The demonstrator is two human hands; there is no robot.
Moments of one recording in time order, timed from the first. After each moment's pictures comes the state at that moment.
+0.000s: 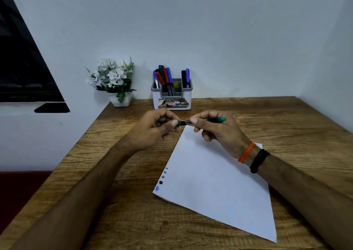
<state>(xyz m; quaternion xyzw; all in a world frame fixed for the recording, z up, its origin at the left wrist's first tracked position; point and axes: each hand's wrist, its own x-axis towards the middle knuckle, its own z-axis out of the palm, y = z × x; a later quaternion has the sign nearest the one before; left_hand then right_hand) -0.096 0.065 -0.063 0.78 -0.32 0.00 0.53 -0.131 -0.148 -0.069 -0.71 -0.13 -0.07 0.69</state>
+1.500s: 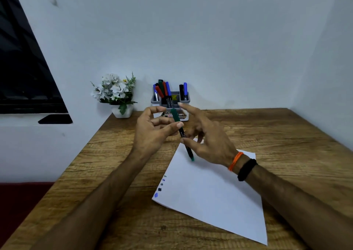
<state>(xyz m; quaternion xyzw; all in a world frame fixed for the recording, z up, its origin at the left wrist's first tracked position) -0.119 0.038 -0.048 0.67 -0.16 0.12 0.71 -0.137 -0.138 -0.058 -0.85 -0.30 -0.24 0.37</state>
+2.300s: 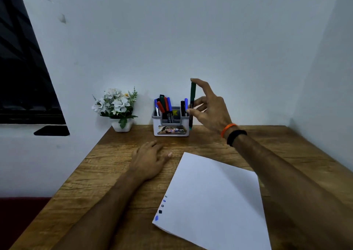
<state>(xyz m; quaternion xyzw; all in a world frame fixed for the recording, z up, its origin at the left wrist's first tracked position) -0.062 0.069 -0.100 0.97 -0.13 0.07 0.17 -0.044 -0.151 0.002 -0.85 -0.19 -0.34 0.35</state>
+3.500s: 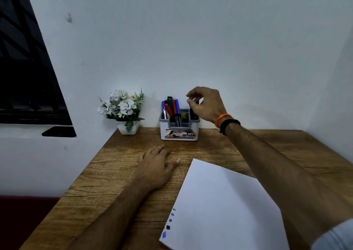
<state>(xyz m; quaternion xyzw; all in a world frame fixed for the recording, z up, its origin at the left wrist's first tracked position) -0.061 0.068 -0.105 0.98 -0.12 0.07 0.15 0.034 -0.132 0.006 -0.87 -0.19 -0.34 0.31</state>
